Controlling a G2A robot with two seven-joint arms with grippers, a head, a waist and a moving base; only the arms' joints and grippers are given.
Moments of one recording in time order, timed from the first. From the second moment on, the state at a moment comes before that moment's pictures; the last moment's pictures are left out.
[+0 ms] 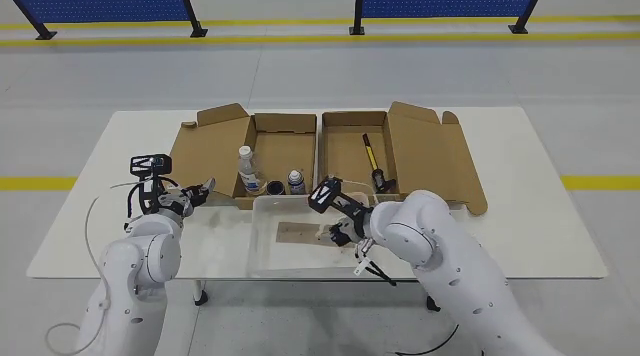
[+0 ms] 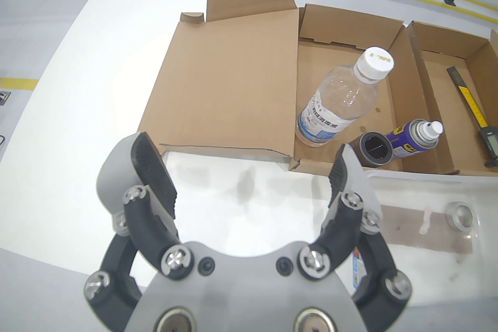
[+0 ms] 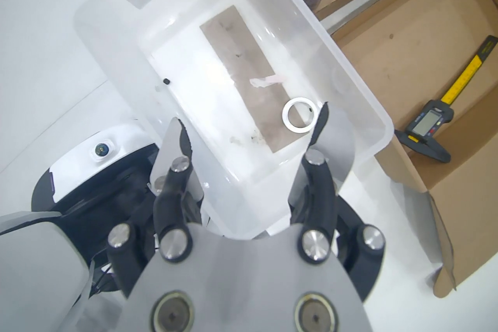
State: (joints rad) left arm 1.47 -1.25 -1.64 -1.87 1.23 0.16 -0.73; right arm -1.02 -1.30 0.91 -1.69 -1.00 -0.24 1.20
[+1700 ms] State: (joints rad) left arm 1.47 -1.25 -1.64 -1.87 1.23 0.16 -0.73; right arm -0.76 -1.44 0.64 -1.09 -0.88 -0.29 1.08
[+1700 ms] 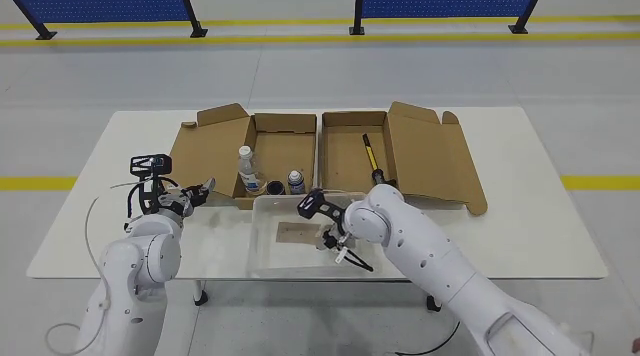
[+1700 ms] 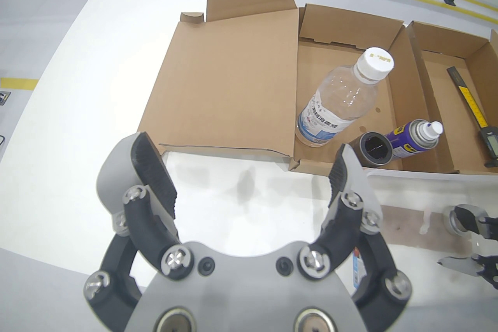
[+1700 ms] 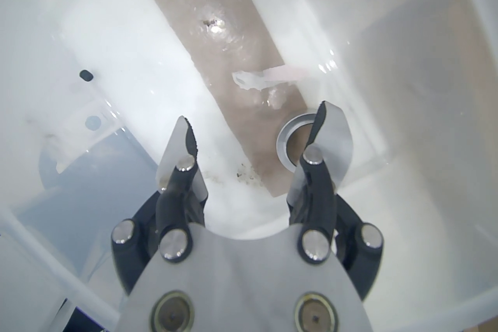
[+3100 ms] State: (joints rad) left arm 1.47 -1.25 -1.64 -1.87 1.23 0.16 -0.73; right arm -0.75 -1.45 0.65 -1.09 -1.01 -0.28 1.10
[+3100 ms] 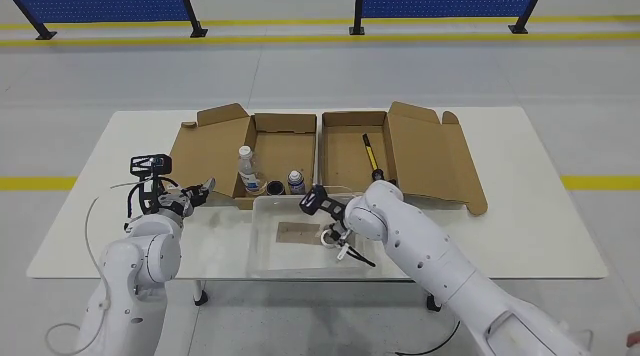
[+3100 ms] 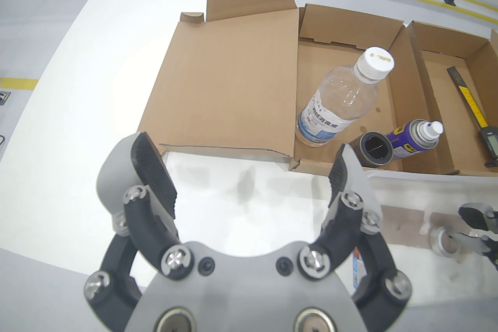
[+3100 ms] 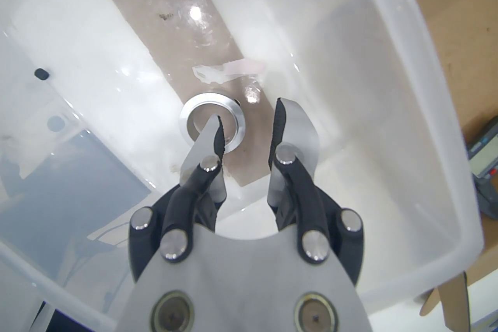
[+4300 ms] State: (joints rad) left arm 1.47 -1.25 -1.64 -1.87 1.23 0.16 -0.73; right arm -0.65 -1.53 0.56 -0.89 -0.99 -0.35 1.11
